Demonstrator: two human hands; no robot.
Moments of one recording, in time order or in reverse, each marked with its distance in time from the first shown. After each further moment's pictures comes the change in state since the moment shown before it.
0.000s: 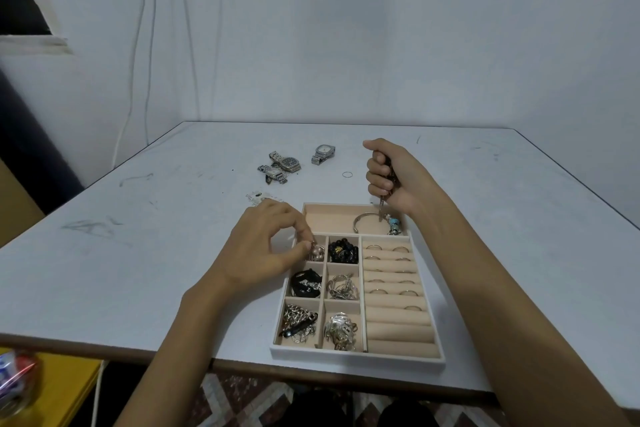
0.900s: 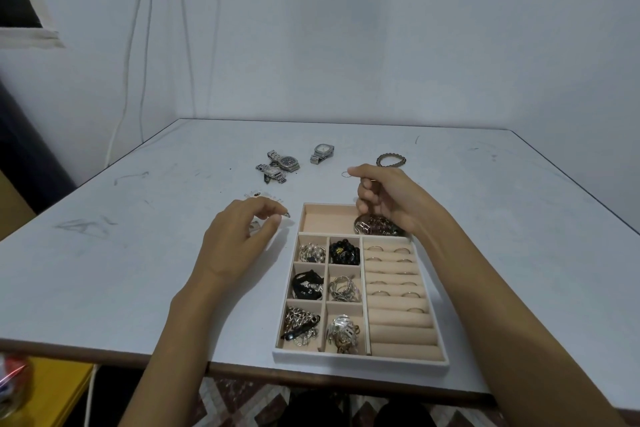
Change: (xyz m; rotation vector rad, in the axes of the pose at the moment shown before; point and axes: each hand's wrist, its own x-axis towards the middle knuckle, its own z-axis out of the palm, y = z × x) left_hand -0.004 -0.018 -0.011 0.011 0.164 -0.270; right_hand -0.014 0.016 0.004 -0.304 -0.032 0.030
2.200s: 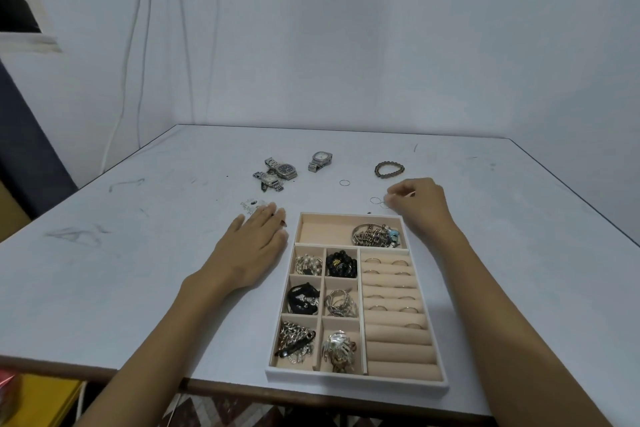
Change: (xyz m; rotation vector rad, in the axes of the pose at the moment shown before) left_hand 0.023 -0.014 0.020 0.466 -0.499 -0.028; right_hand 0.020 0.031 -0.057 -0.650 0.498 -0.213
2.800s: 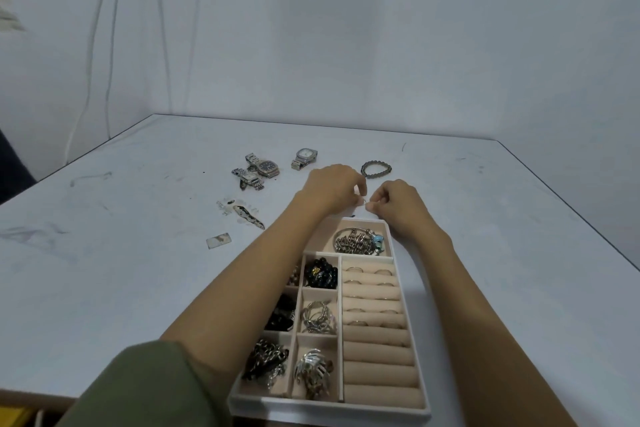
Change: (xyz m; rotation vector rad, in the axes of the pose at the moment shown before) left_hand 0.142 0.110 -0.010 0.056 0.087 0.224; right_hand 0.017 -0.002 0.003 -0.318 -0.141 -0.101
